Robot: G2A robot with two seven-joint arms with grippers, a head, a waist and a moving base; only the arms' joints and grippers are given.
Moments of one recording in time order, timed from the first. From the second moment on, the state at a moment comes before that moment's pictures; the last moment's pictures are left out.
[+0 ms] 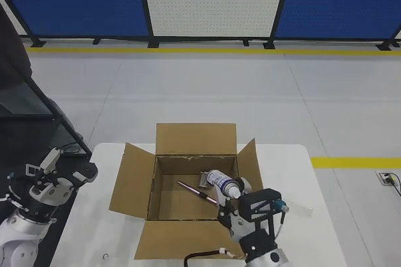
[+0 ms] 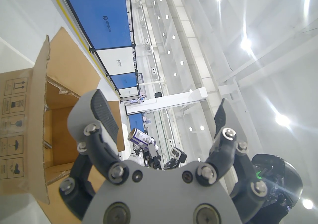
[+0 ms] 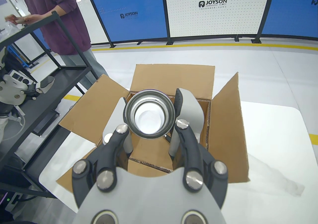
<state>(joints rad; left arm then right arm) 1.28 -1.10 -1.89 -1.81 -0.69 0.00 -0.66 -1.37 -1.49 1.03 -2.35 -1.52 0.28 0.55</state>
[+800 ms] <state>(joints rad) 1.30 -1.09 -1.89 -1.83 -0.68 0.00 -0.64 -1.43 -1.49 1.06 -2.35 -1.47 0.26 0.43</state>
